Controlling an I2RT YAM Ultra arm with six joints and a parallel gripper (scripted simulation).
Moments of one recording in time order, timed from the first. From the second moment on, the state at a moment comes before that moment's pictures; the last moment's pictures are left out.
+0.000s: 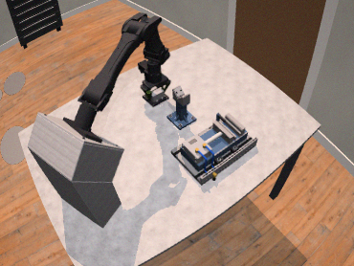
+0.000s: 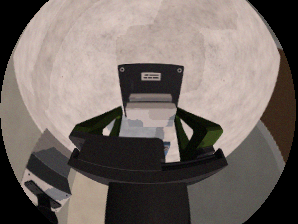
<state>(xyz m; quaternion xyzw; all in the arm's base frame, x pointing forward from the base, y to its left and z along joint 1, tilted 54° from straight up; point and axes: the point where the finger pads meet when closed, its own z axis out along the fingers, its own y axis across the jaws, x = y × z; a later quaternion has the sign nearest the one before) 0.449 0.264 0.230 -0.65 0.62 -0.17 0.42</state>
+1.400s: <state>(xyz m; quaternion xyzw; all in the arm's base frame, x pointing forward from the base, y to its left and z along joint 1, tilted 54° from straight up) 0.452 0.267 0.226 -0.65 0.61 -0.17 0.42</state>
